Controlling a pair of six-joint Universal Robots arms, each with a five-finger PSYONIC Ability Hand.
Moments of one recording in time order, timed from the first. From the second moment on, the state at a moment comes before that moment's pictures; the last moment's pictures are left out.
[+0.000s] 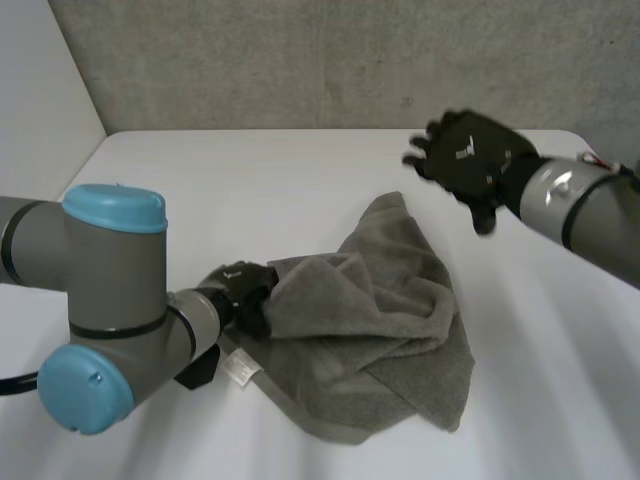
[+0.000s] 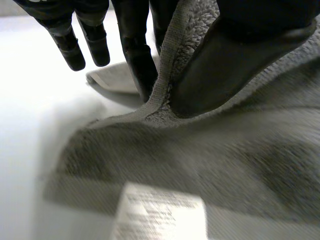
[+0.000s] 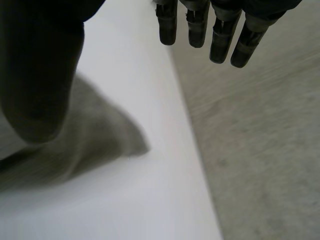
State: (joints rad) left arm 4.18 -2.08 -1.47 2.95 -1.48 3.03; right arm 1.90 -1.21 1.18 0.28 1.16 2.24; left_hand 1.25 1.30 0.22 0.23 1.13; right_hand 0.23 0.24 0.18 0.18 0.06
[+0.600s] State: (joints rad) left arm 4.13 -1.91 -1.64 2.93 -1.49 3.07; right arm 2.00 -0.70 0.84 0.50 0.85 2.30; left_hand 1.25 1.30 0.22 0.23 1.13; right_hand 0.59 0.61 0.18 0.18 0.44
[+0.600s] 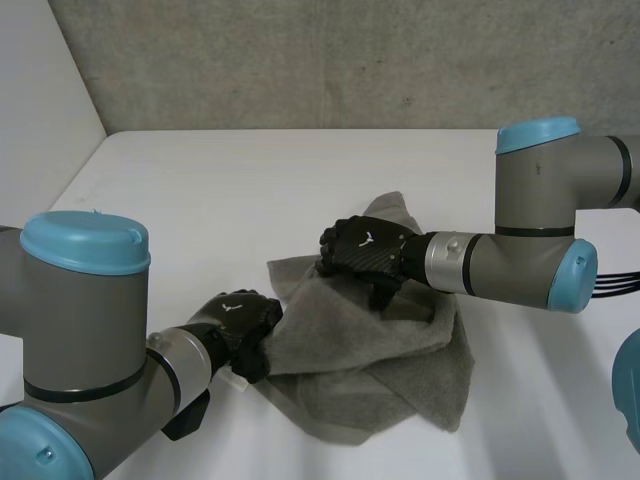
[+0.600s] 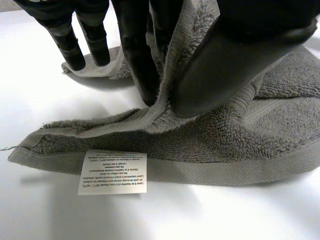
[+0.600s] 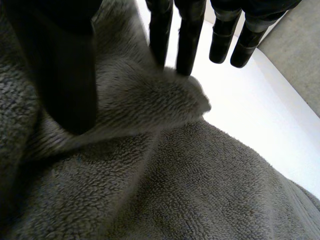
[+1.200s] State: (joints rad) left arm 4.28 -1.87 -1.47 2.90 -1.49 3.24; right arm 1.98 -1.13 1.14 0.53 0.90 2.31; left_hand 1.26 1.31 0.22 0.23 1.13; right_hand 1.30 1.29 0.18 0.18 1.15
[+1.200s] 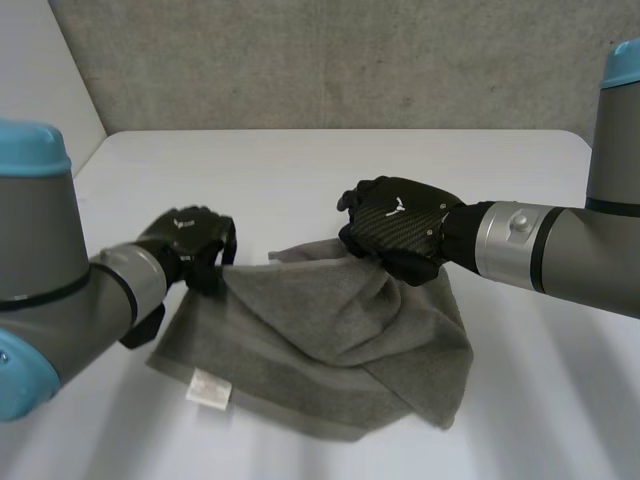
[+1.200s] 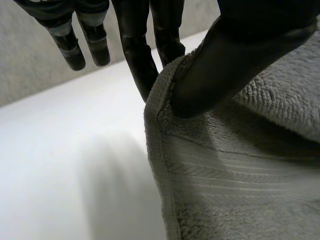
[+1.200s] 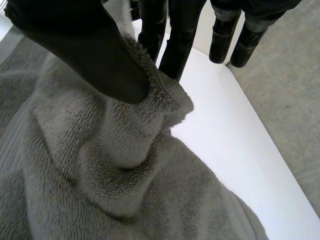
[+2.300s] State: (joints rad) left arm 4.29 -1.84 -1.77 3.26 -1.57 3.43; right arm 1.92 -1.27 1.69 -0.11 1.14 2.53; left_hand 1.26 1.34 0.22 0.23 1.18; right_hand 0.80 0.81 0.18 0.18 0.61
